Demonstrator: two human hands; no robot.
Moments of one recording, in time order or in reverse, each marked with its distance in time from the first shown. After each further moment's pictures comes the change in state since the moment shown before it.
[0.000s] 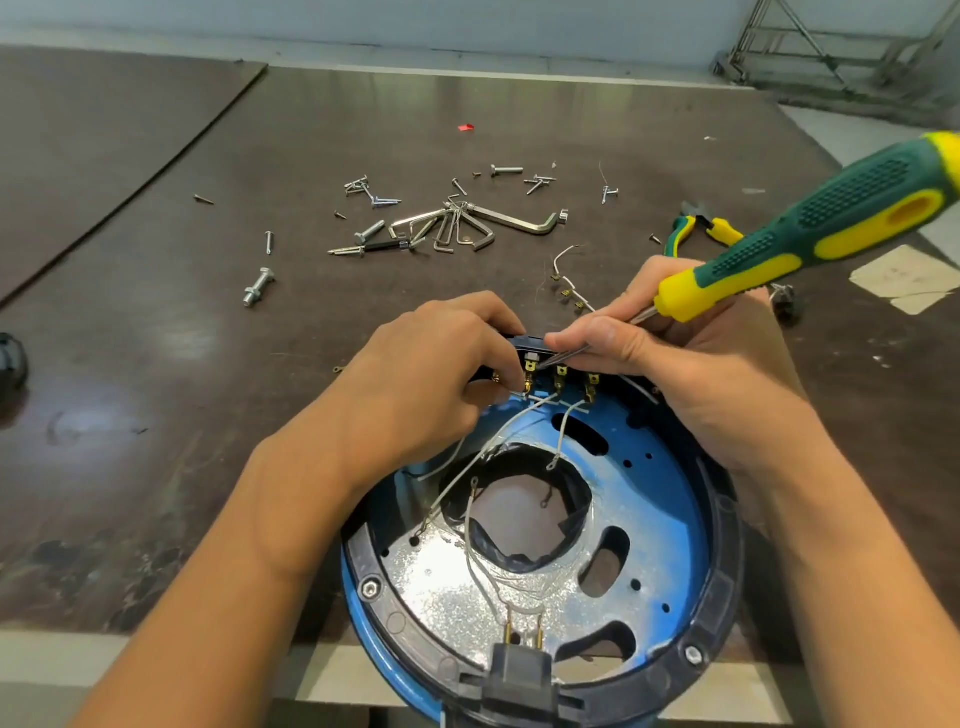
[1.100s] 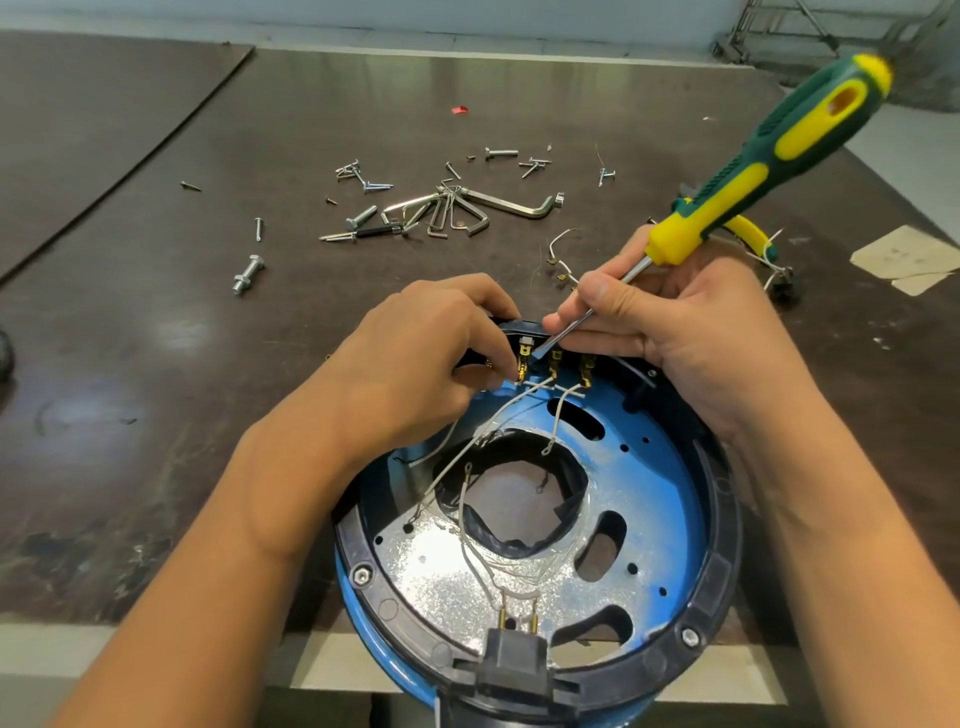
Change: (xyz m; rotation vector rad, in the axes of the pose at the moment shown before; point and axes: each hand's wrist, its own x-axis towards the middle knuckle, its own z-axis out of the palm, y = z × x) left_hand 0.002 -0.004 0.001 -0.048 -0.002 0.035; right_hand 0.012 0.002 -0.002 0.139 0.007 0.193
